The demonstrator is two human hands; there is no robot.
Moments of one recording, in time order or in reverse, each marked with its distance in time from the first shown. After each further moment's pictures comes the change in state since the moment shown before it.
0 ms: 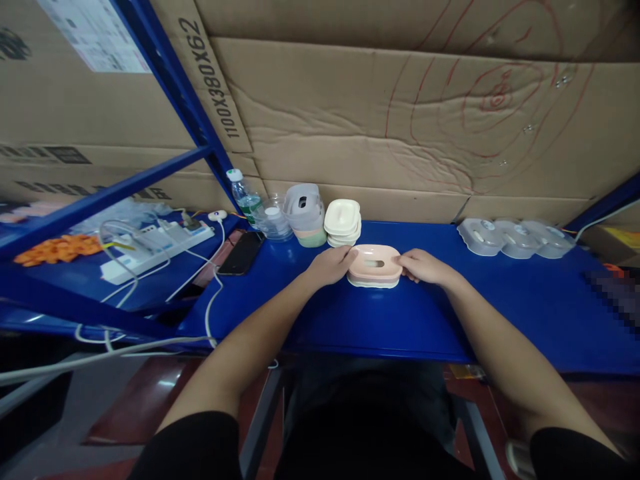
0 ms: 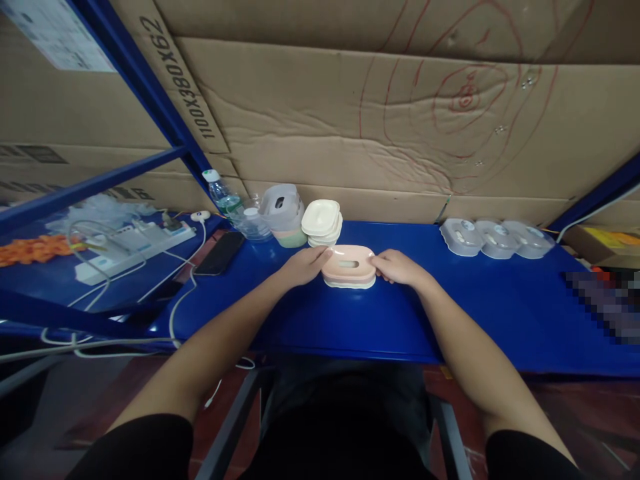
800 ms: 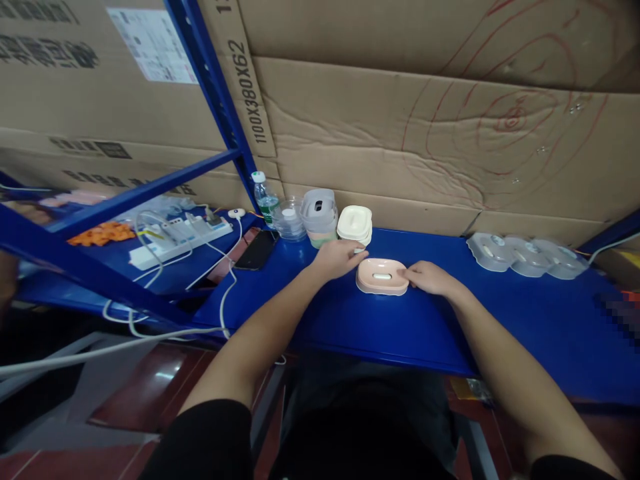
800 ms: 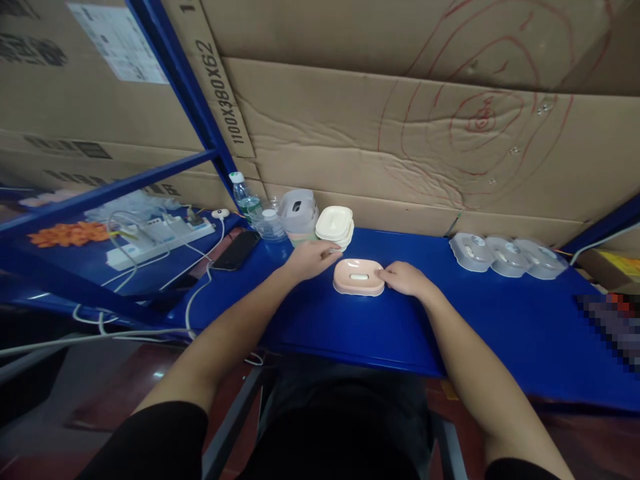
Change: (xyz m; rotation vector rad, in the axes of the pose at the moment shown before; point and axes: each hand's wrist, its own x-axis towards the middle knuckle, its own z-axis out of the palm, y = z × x) left_hand 0.000 -0.006 -0.017 0.064 0.257 0.134; right_hand 0.003 0.002 0.000 -0.371 -0.018 -0.032
